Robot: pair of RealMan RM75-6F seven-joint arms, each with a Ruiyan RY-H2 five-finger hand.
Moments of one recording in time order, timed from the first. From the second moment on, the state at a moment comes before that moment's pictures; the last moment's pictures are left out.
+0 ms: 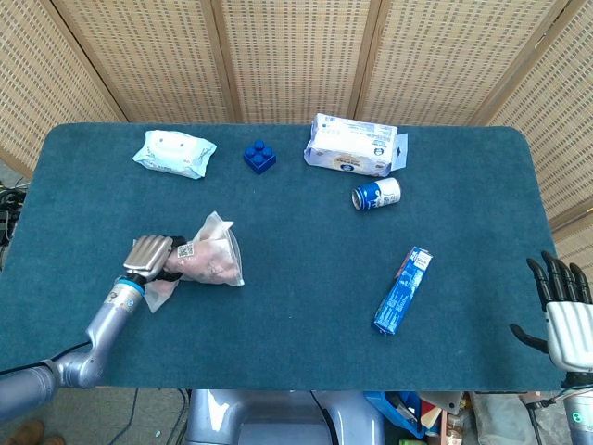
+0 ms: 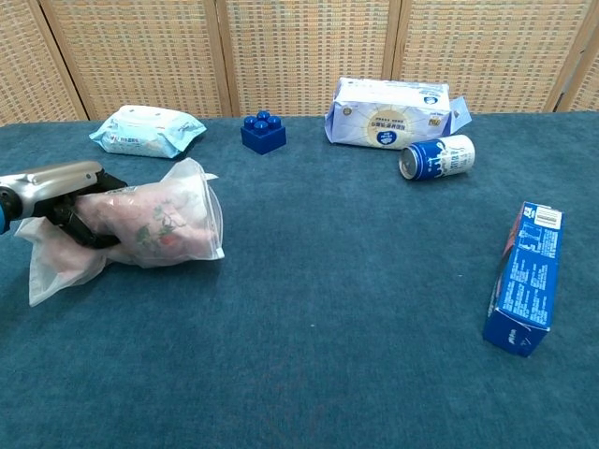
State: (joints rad) left arm -0.63 -1.54 -0.19 -1.24 1.14 0.82 0.11; right arm 0.07 -1.13 0.10 -1.57 -1.50 1.53 -0.07
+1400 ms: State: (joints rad) left arm -0.99 -1.96 -0.28 -0.80 1.57 1.22 -0.46; right arm 0.58 -0.85 0.27 -1.82 -1.45 1.01 0.58
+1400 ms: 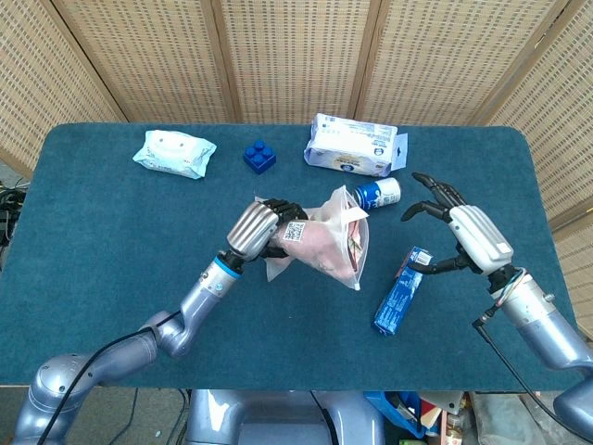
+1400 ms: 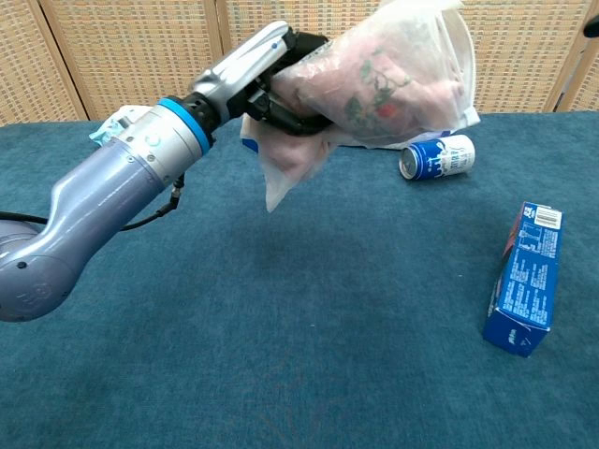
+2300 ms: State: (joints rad) left arm -1.09 -2.02 -0.32 -0.79 1.50 1.19 -0.46; right arm 0.71 -1.01 0.32 -1.82 -1.31 0.93 0.40
